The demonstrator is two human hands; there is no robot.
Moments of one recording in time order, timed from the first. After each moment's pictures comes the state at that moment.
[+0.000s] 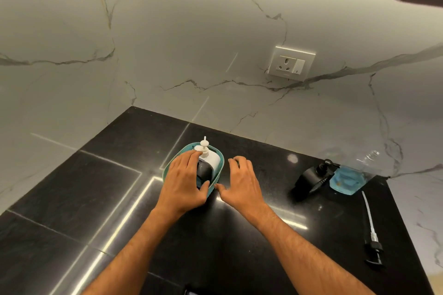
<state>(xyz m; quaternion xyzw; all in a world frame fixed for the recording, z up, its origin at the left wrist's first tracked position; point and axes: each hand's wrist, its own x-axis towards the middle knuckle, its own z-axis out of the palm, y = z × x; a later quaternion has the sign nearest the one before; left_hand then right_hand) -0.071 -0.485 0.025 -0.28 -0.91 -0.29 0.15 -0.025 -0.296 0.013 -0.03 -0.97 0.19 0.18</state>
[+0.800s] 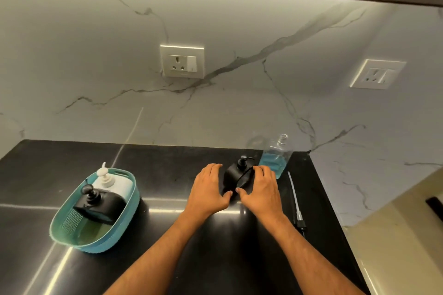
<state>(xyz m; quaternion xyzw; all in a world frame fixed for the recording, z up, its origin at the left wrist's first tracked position) -0.038 -0.198 -0.015 -0.38 -0.87 -0.30 -0.03 0.075 -0.057 0.002 -0.28 -0.92 0.21 0.20</state>
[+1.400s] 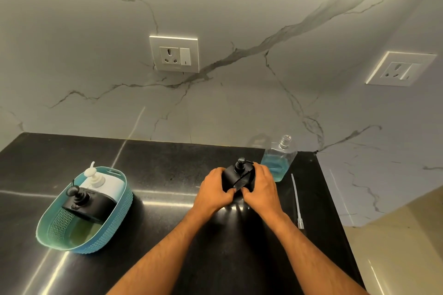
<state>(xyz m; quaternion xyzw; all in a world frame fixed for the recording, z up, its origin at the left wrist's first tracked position) -0.046 -0.152 -0.040 -0.28 -0.87 -0.37 -0.15 0.056 -0.014 -0.024 -0.25 -0.90 0.32 0.15</state>
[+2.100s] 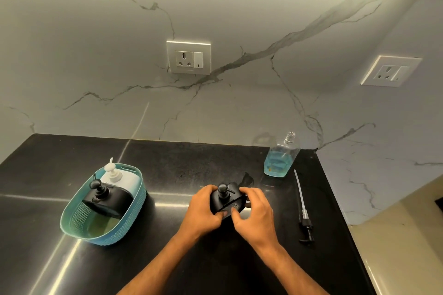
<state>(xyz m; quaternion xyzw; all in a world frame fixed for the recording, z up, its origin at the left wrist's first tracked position) -0.011 -0.251 -0.030 -0.31 -0.84 -0.42 -0.13 0.110 -0.118 -0.014 -0.23 -0.88 0.35 0.23</state>
